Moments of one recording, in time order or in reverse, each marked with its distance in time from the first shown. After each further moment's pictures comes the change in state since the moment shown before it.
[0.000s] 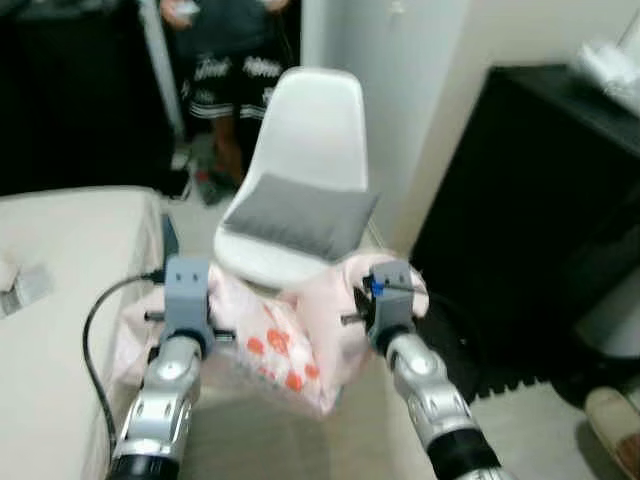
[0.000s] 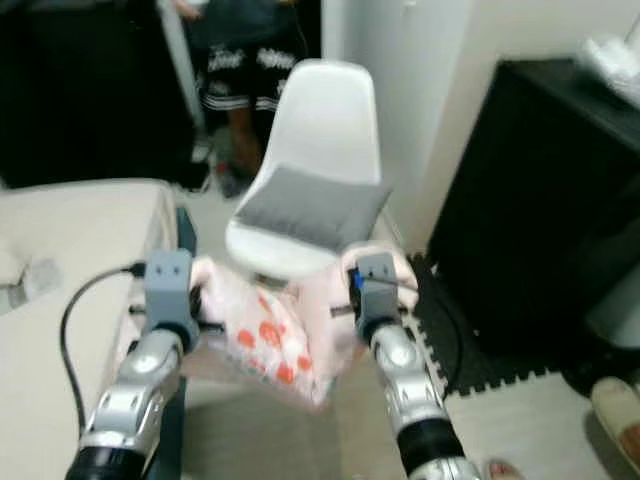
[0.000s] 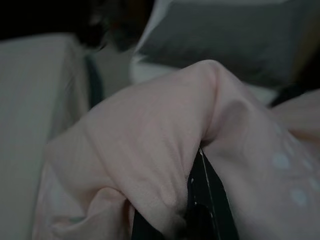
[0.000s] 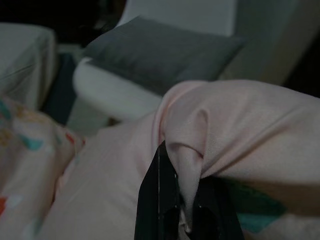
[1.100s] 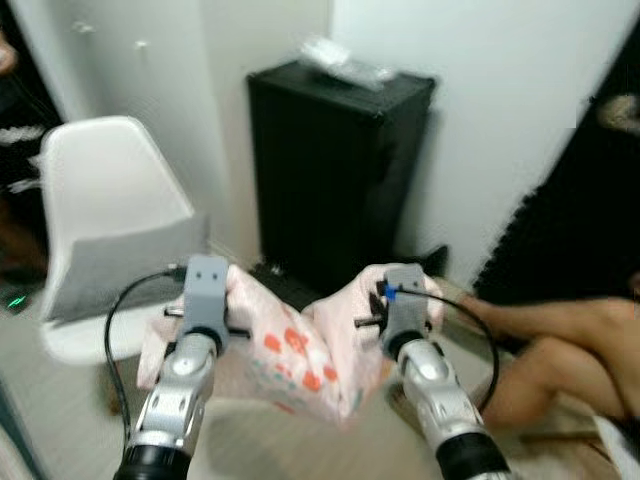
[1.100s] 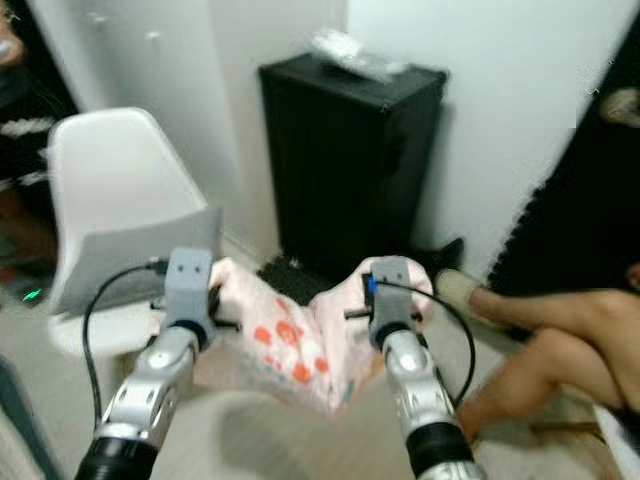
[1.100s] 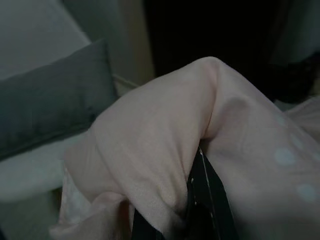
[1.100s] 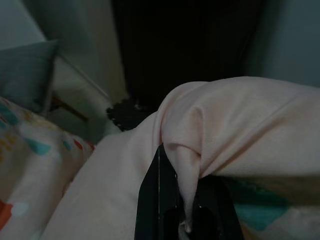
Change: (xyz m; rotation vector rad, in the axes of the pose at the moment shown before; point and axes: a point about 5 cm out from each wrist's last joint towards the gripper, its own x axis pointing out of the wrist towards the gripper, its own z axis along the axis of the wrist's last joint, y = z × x) left arm 0.004 -0.001 -0.003 0.020 0.010 -0.008; right arm 0.001 0.001 0.000 0.018 -0.008 -0.024
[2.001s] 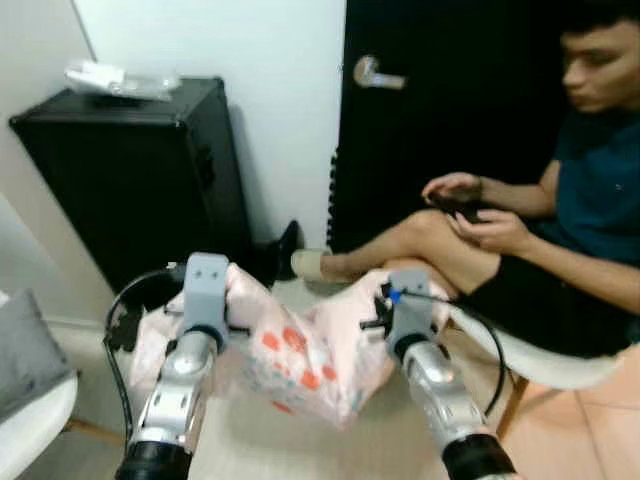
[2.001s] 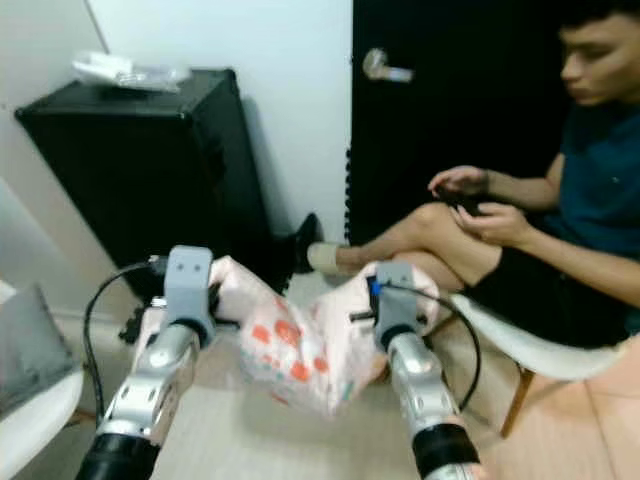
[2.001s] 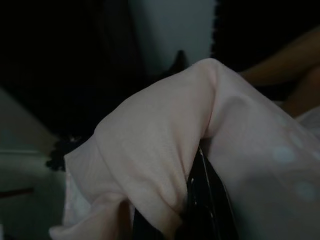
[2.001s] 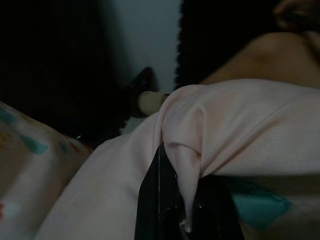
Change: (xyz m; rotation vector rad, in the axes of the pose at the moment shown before) left arm 0.002 -0.002 0.000 -0.004 -0.008 -0.001; right arm -0.002 -0.008 -0.001 -0.010 0.004 -0.019
